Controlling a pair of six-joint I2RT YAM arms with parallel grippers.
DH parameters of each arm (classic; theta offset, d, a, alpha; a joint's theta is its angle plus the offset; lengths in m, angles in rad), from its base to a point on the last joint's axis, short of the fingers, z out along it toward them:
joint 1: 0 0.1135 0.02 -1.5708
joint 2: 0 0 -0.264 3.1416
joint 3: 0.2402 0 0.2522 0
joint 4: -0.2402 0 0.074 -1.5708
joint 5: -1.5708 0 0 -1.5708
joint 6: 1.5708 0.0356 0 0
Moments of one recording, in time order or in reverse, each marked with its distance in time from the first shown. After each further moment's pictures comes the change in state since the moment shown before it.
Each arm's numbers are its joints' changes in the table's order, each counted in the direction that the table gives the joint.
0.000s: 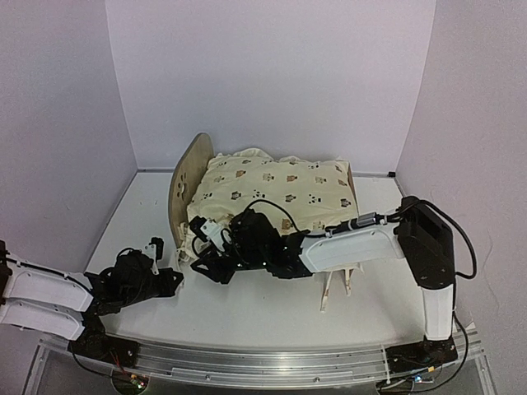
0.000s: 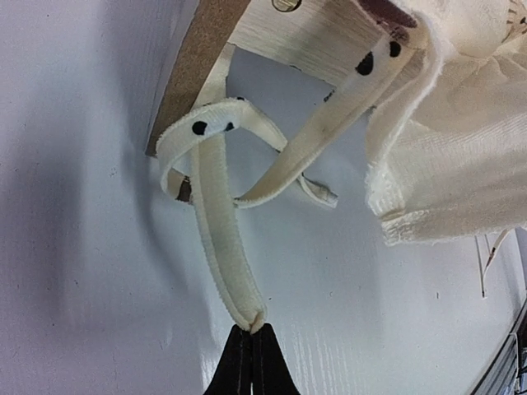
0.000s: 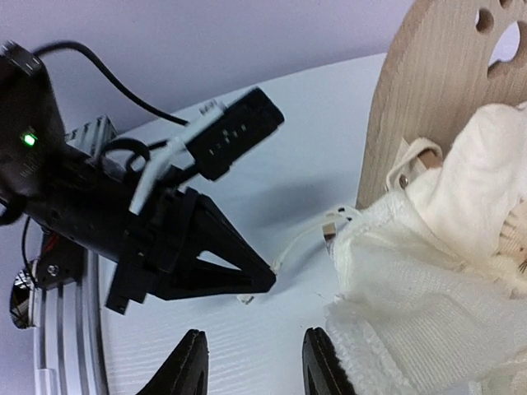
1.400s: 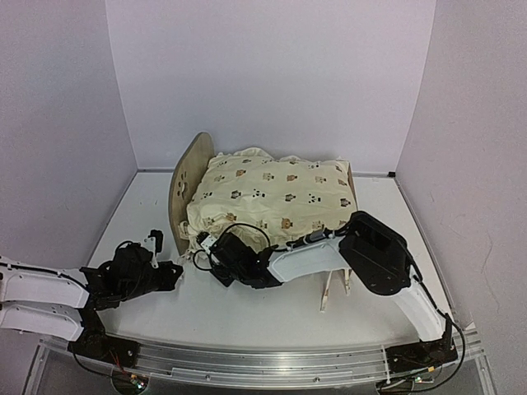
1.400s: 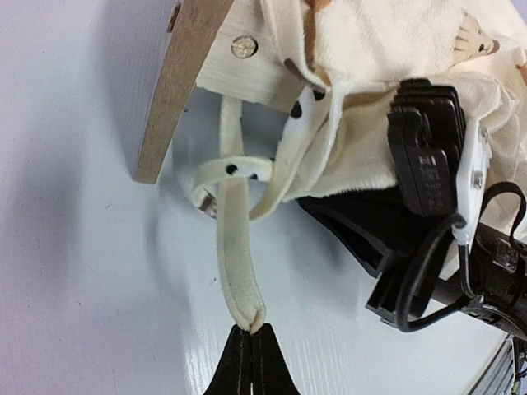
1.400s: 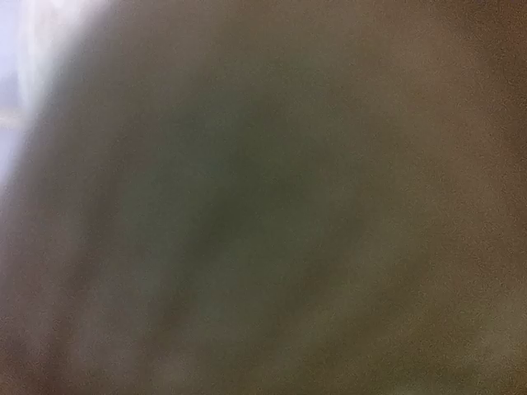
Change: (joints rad) left arm 0.000 -0.062 0.063 -0.107 0.022 0.023; right arm -0.004 0.338 0.237 -0.132 -0.548 -0.137
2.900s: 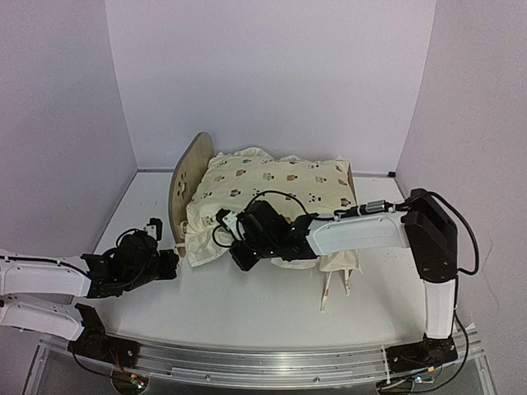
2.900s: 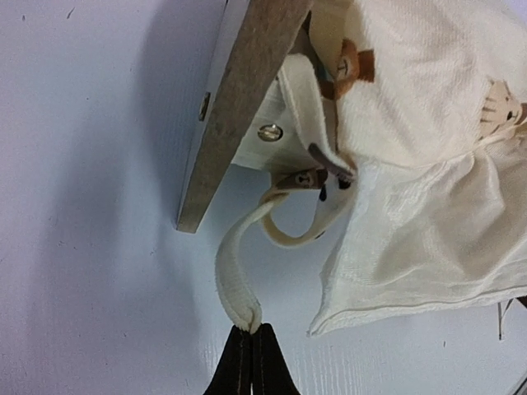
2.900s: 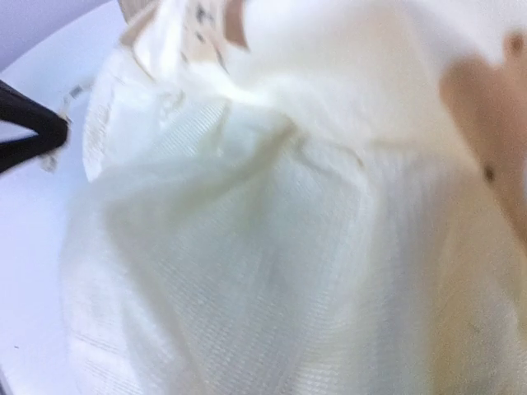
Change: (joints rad) left arm 0.000 0.039 0.141 -0.166 0.136 0.023; right arm -0.076 -0.357 -0.187 -0.221 0.282 0.131
